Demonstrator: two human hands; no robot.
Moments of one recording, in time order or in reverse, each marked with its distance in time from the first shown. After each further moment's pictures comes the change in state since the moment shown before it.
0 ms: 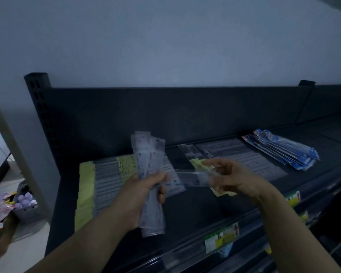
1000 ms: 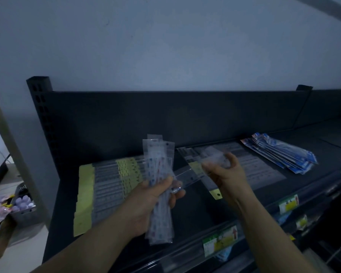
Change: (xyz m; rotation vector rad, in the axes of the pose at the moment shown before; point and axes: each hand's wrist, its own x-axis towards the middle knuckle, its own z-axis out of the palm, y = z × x) left_hand -0.008 -0.004 0.015 0.025 -0.094 -0.049; right_hand 0.019 0.006 0.033 0.656 0.466 -0.200
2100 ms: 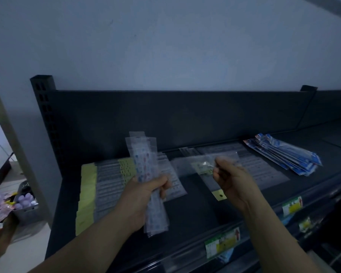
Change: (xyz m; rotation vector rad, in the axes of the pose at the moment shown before) left_hand 0.011 0.002 -0.013 -0.037 0.177 0.138; right_hand -0.002 -0.006 -0.007 0.066 -0.044 0.099
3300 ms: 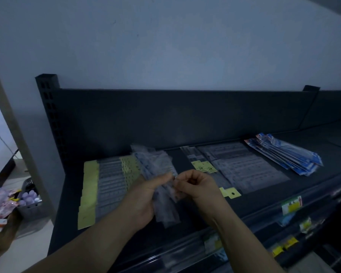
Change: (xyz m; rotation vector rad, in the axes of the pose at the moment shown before) left_hand 0.000 -0.008 0.004 -0.139 -0.142 -0.080; right_hand -0.034 0.044 0.048 -0.379 -0.265 -0.019
